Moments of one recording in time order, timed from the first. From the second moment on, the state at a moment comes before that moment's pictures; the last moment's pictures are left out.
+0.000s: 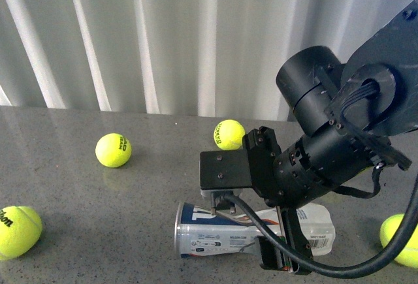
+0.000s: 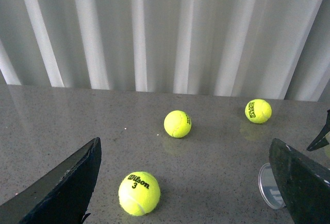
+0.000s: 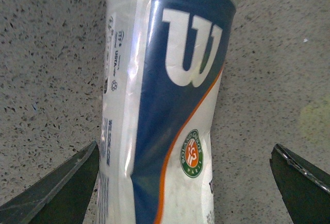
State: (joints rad) left arm 0.00 0.00 0.02 0.00 0.00 0.00; right arm 0.38 2.07 1.21 -0.23 -0.37 -1.24
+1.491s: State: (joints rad) left arm 0.00 0.00 0.02 0.00 0.00 0.00; right arm 0.12 1.26 0.44 0.79 0.11 -0.03
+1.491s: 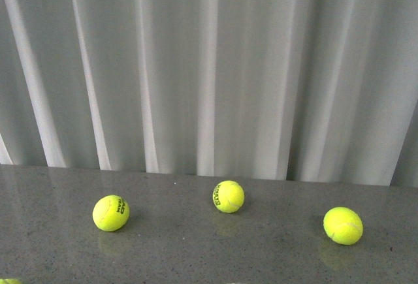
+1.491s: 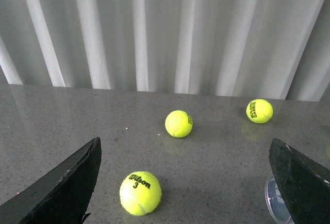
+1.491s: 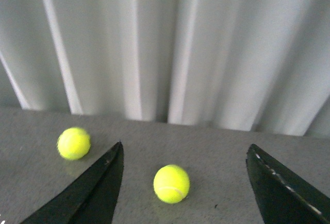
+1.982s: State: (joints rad) left arm 0.00 0.00 0.02 0.00 0.00 0.00; right arm 0.00 0.96 0.15 0.80 0.01 -0.01
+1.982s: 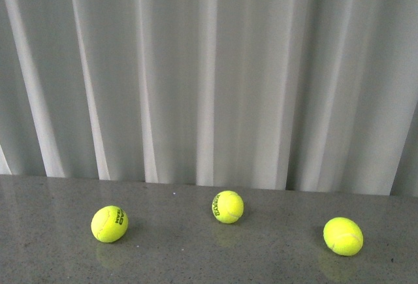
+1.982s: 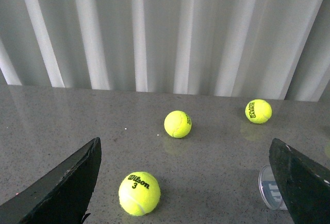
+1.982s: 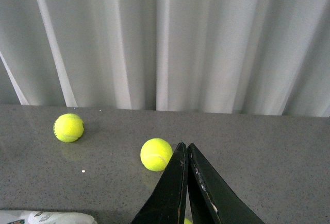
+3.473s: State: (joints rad) left arm 0.00 0.00 0.02 0.00 0.00 0.00; right arm 0.00 0.19 0.00 0.20 0.00 -0.01
